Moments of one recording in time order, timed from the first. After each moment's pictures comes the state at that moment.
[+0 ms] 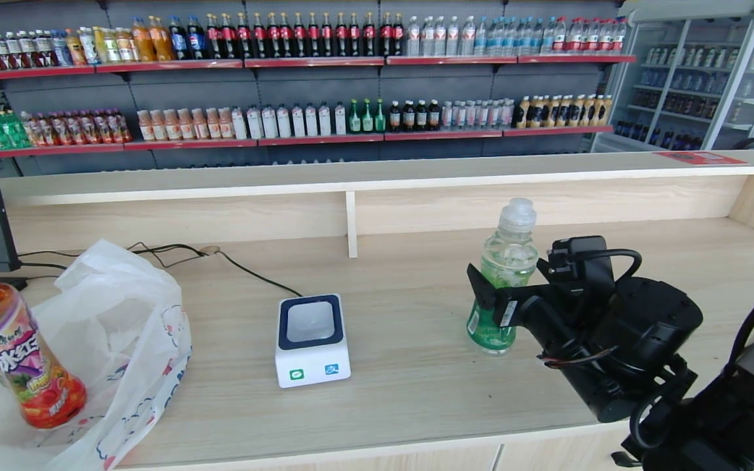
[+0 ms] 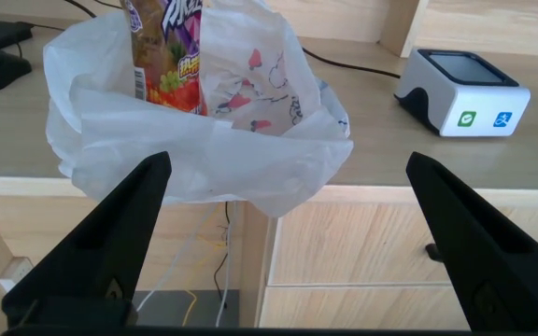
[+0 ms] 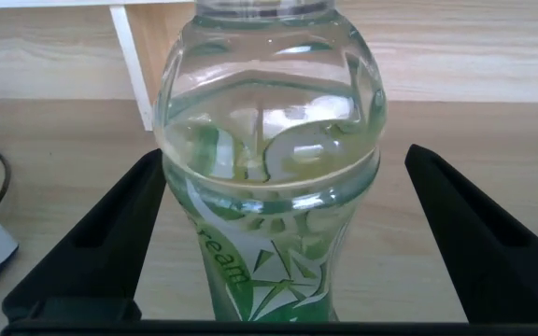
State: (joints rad) left arm 0.00 0.00 0.00 0.00 0.00 -0.02; right arm 0.56 1.96 -0.48 -1.57 -0.38 -0.01
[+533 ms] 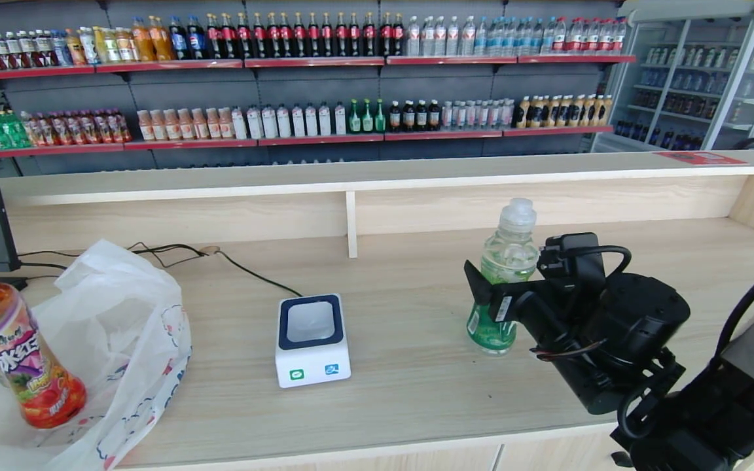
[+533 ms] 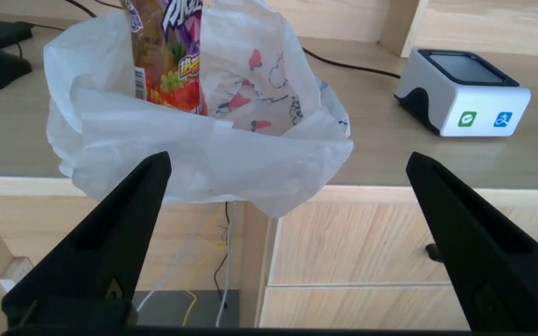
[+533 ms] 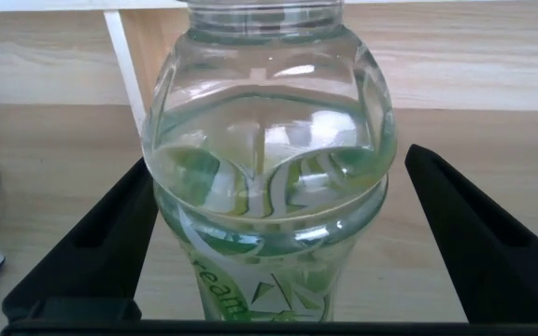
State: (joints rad) left arm 0.00 0.00 0.00 0.00 0.00 -0.02; right arm 0.55 1.99 -0.52 -1.57 -0.38 -0.02
